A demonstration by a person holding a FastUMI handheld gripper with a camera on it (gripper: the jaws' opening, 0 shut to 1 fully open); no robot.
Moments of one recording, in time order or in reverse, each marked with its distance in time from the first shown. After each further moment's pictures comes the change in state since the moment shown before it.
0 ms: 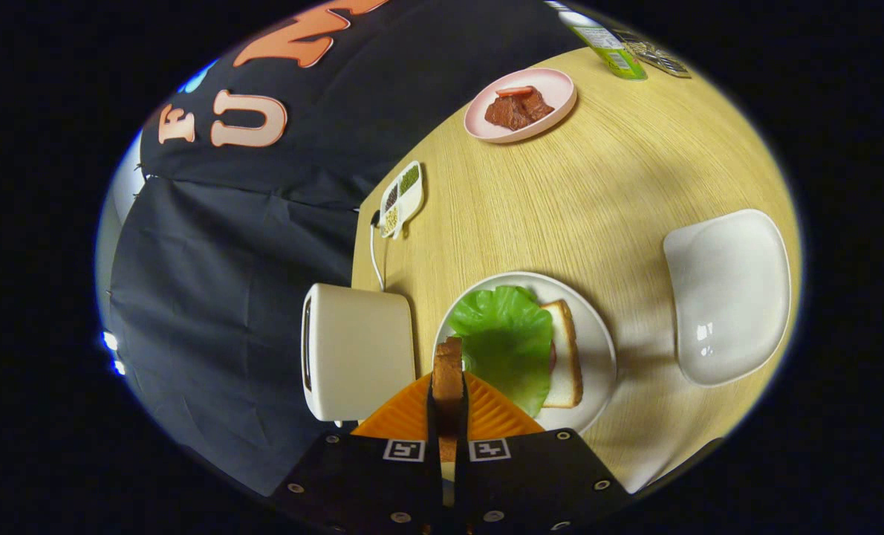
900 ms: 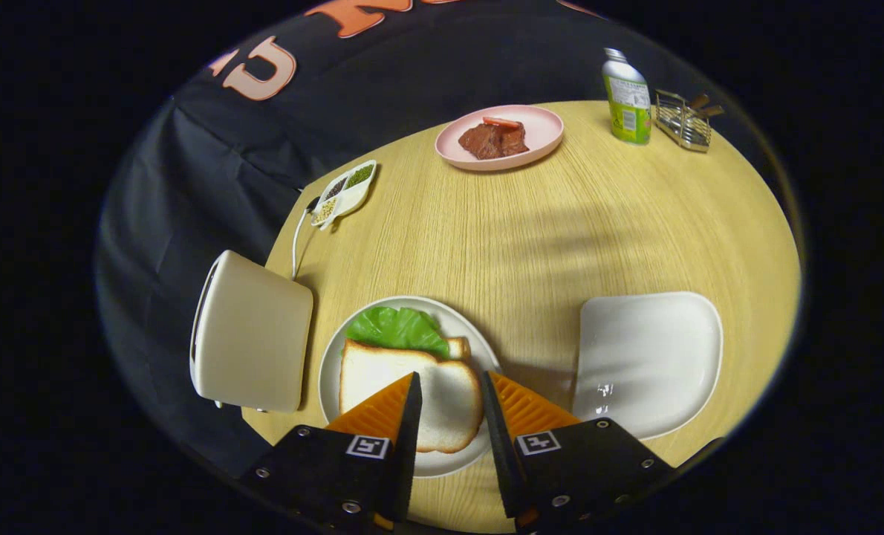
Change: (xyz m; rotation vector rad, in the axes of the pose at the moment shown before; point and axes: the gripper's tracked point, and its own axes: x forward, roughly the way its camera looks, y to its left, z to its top) arm -0.001 -0.072 0.028 -0.314 -0.091 -0.364
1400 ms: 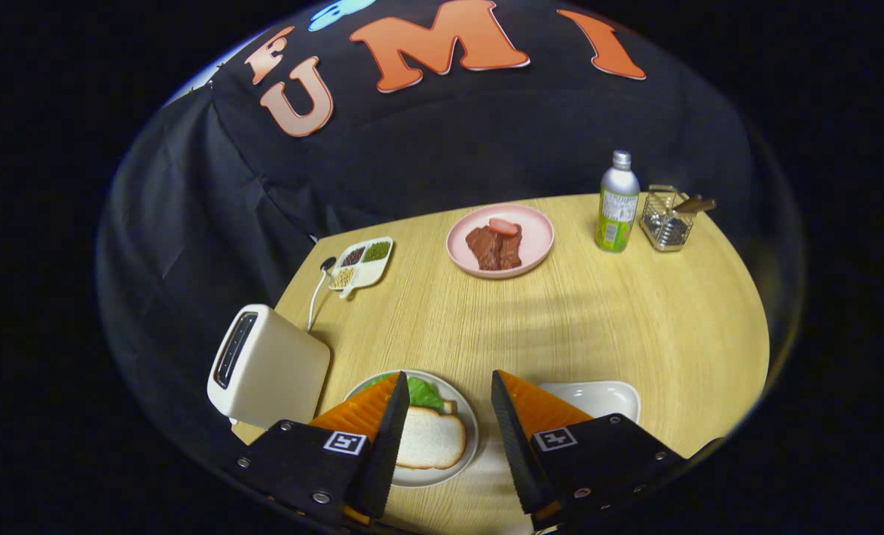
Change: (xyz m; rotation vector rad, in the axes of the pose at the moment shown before) arm -0.094 0.009 0.098 -0.100 -0.290 -0.049
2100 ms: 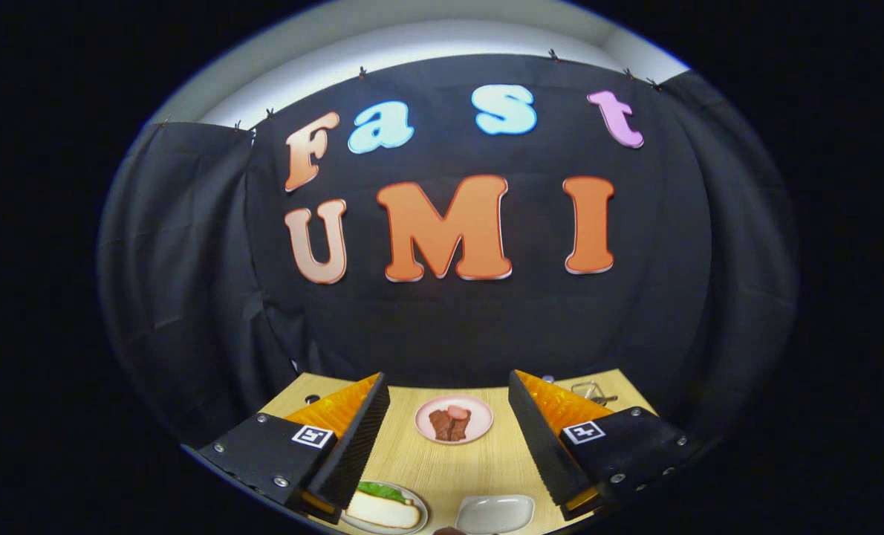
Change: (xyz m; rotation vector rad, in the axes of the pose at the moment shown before) arm -0.175 0.009 0.216 -0.165 -0.648 -0.160
